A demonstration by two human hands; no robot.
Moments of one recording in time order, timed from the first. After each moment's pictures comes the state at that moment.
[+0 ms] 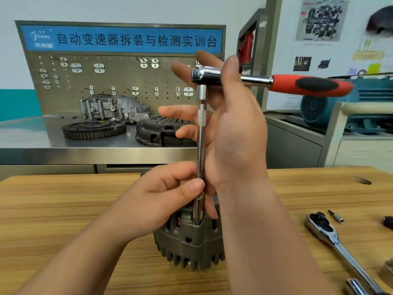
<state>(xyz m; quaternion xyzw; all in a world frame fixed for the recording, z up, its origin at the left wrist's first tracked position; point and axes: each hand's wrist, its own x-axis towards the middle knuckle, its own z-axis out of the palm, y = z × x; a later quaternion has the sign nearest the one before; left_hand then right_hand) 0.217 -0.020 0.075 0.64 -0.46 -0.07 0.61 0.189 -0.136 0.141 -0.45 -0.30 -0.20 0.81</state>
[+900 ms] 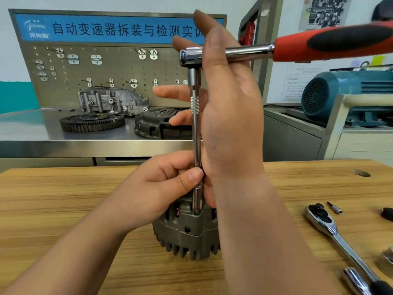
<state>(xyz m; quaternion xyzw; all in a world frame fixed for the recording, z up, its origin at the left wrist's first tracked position) 0.220 -0.020 0.072 0.65 -0.47 -0.04 0.60 0.185 -0.129 0.143 -0.50 -0.32 -0.29 0.75</state>
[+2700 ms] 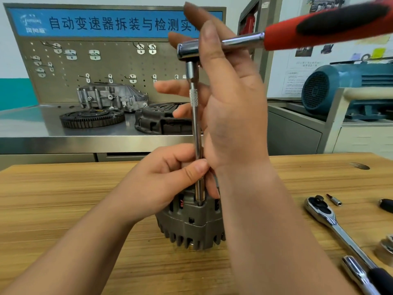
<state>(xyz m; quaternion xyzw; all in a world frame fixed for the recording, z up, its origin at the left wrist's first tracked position) 0.217 -0.022 0.072 0.64 -0.44 -0.04 0.63 0.186 -0.129 0.141 -0.48 -0.34 -0.27 0.76</state>
